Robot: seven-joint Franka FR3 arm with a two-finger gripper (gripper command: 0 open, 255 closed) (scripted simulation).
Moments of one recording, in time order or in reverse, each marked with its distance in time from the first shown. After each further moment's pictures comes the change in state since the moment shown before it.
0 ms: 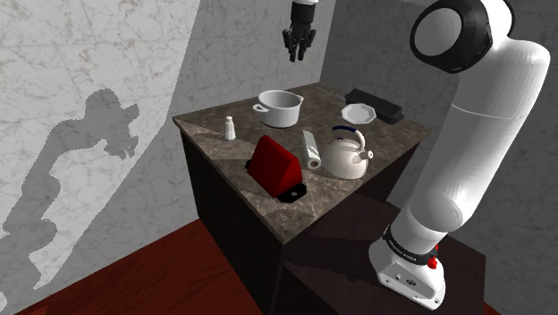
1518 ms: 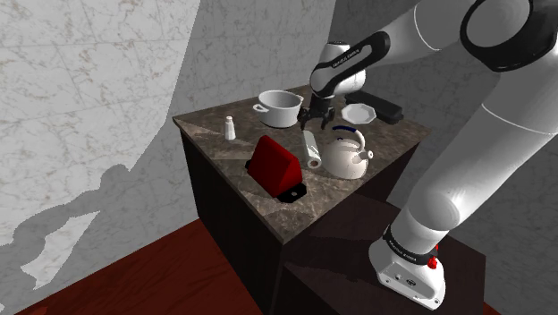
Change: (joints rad) arm -0.050 -0.231 -0.051 -1.016 -0.031 0.863 0.350
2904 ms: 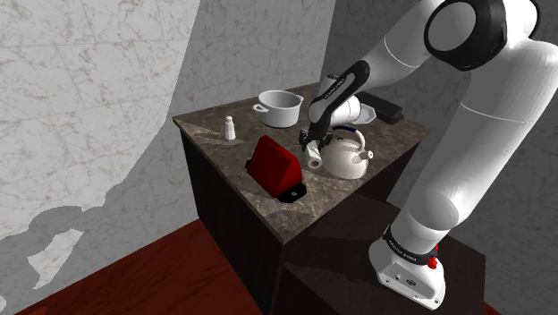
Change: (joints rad) arm -0.012 0.160 0.000 -0.131 0.069 0.315 0.035
